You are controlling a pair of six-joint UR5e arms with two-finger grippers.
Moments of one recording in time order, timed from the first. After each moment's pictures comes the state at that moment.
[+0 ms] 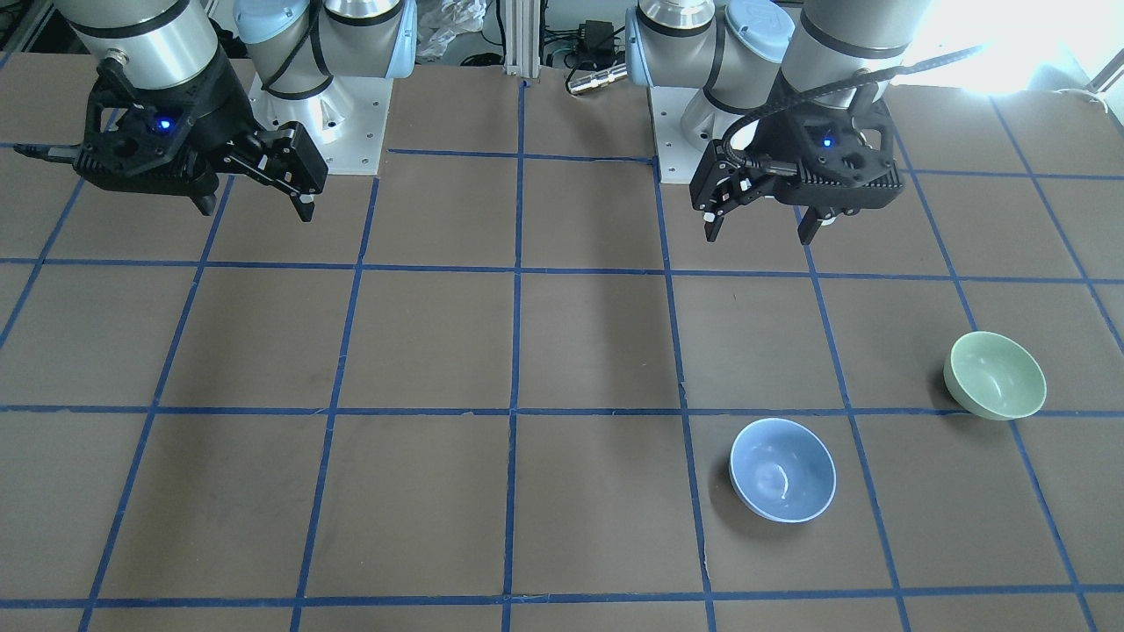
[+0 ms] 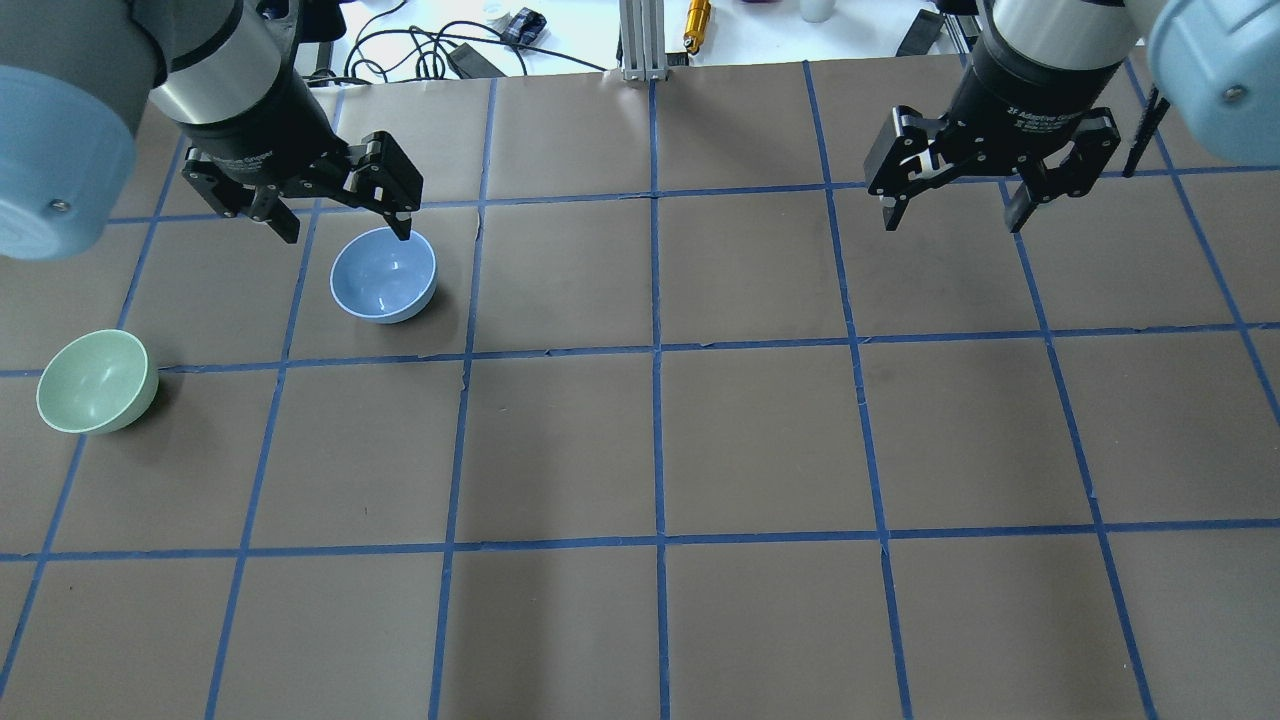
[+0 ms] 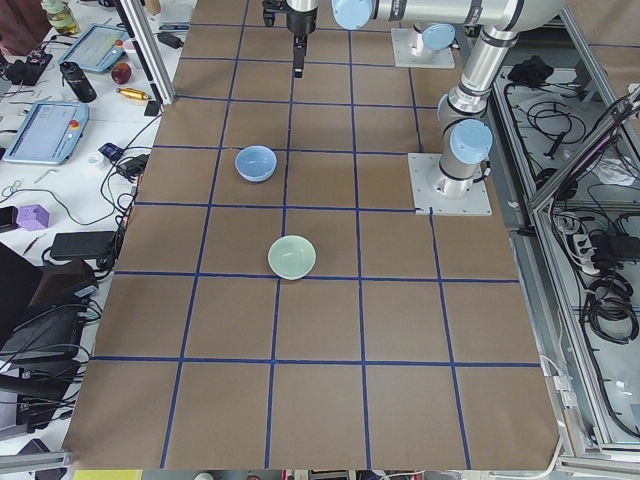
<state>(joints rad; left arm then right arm) -1.59 -1.56 -1.58 -1.50 1.58 0.00 1.57 -1.57 1.53 -1.51 -1.56 0.06</state>
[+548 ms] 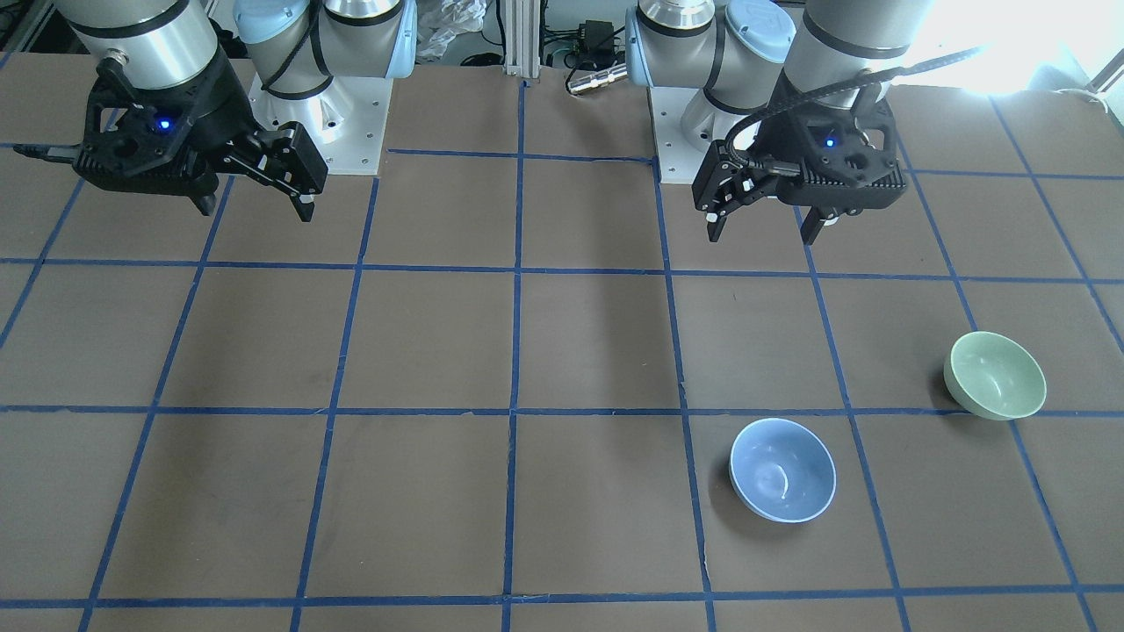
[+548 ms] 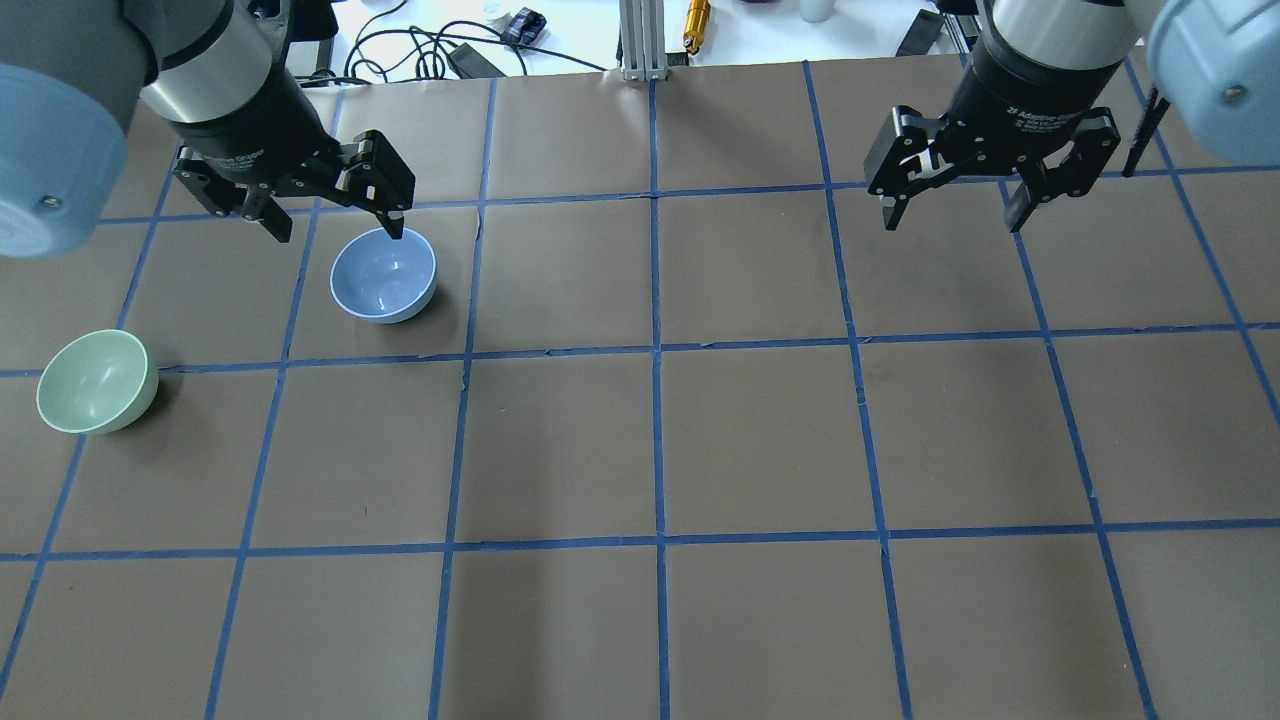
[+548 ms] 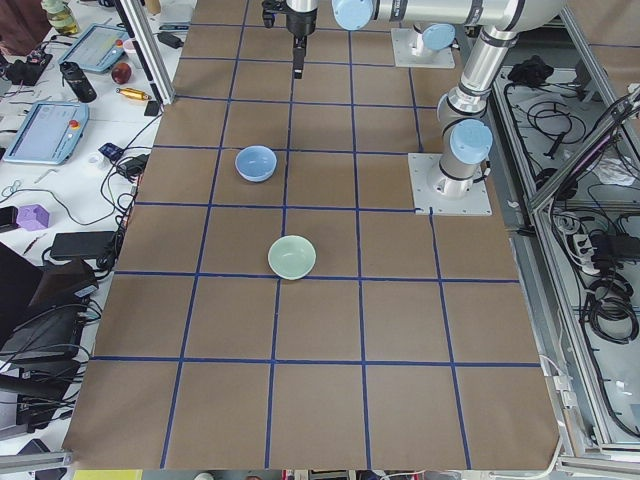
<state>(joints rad) -1.56 -1.56 -1.58 -1.50 1.58 0.01 1.57 -1.57 1.53 -1.51 -1.56 0.06</state>
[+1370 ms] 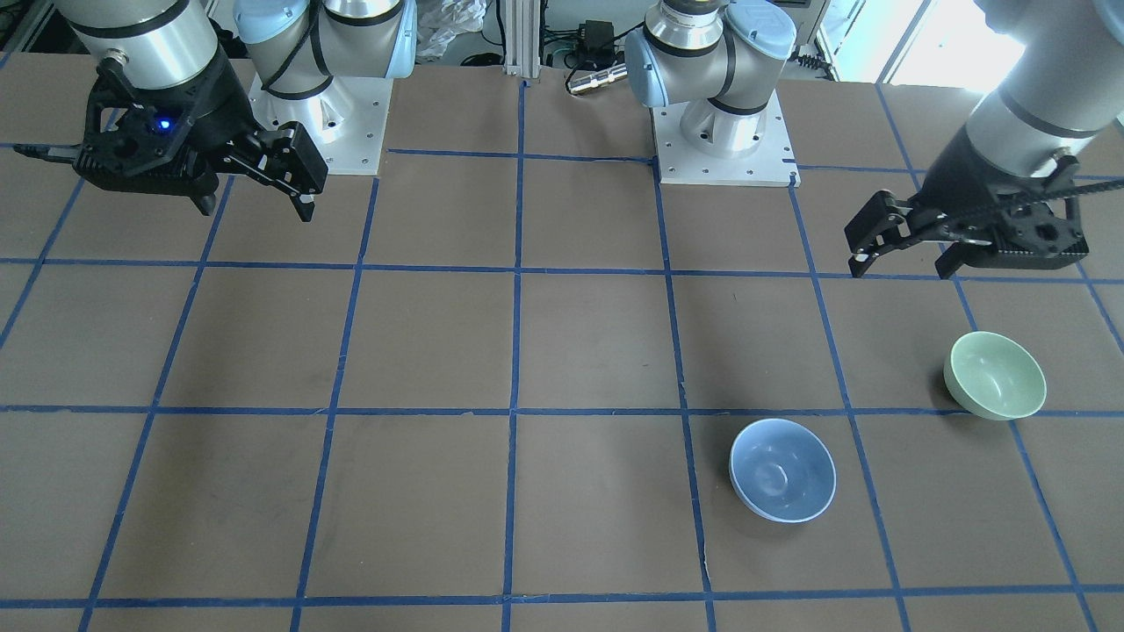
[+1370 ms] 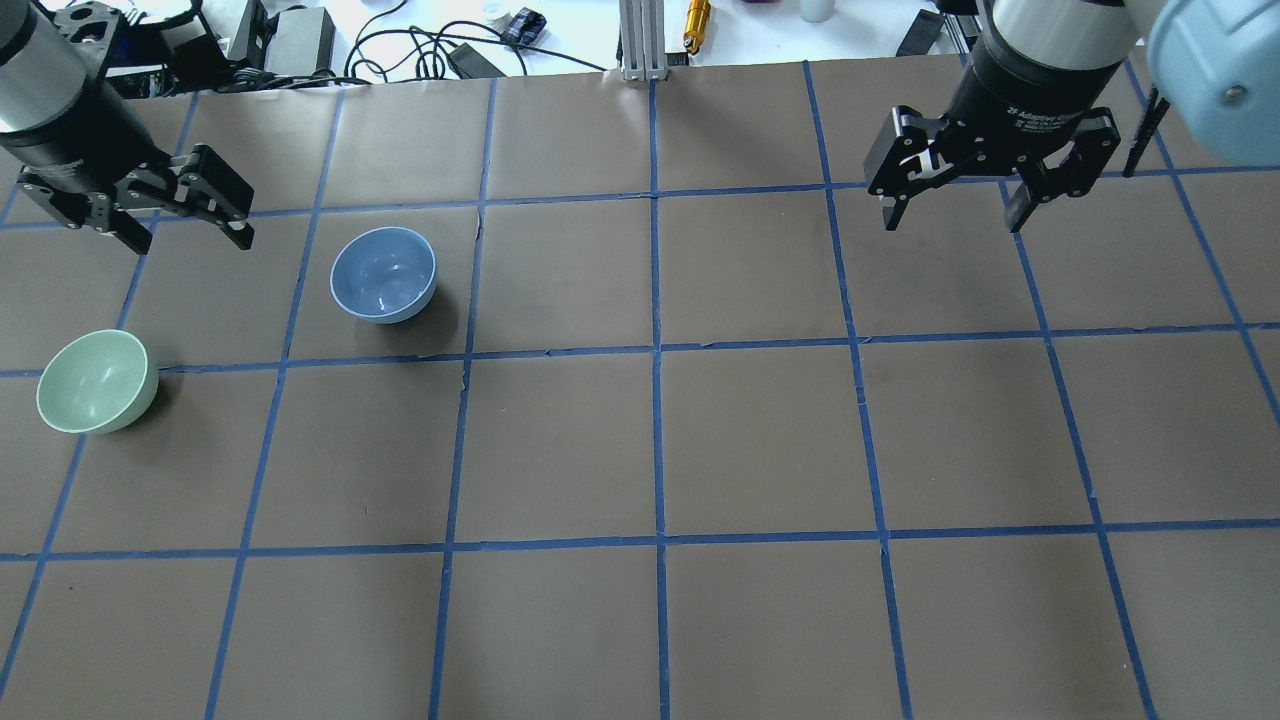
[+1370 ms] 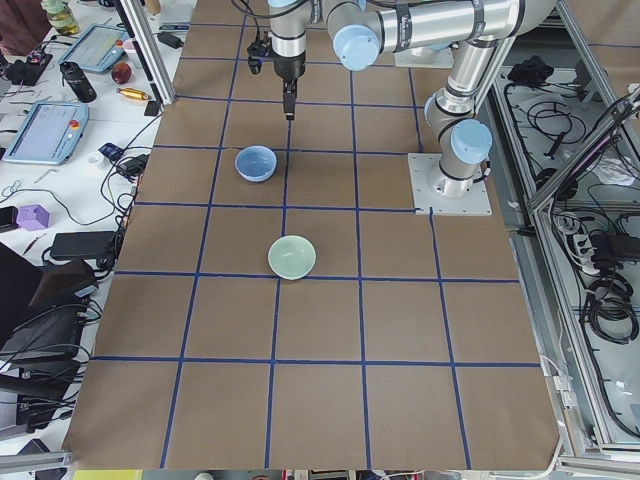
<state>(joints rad) -1.25 -1.61 -1.60 -1.51 1.57 0.32 1.57 -1.57 1.53 -1.51 -1.56 0.06</state>
